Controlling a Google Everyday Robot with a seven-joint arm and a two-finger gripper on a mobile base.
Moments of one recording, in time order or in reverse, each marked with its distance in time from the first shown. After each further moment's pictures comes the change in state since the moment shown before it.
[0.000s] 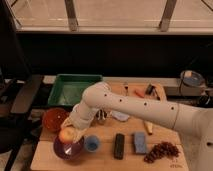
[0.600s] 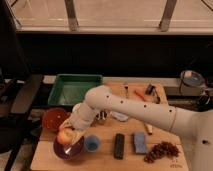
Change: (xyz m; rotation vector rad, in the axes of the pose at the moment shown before) arm -0.001 0.000 0.010 0.020 -0.078 0.003
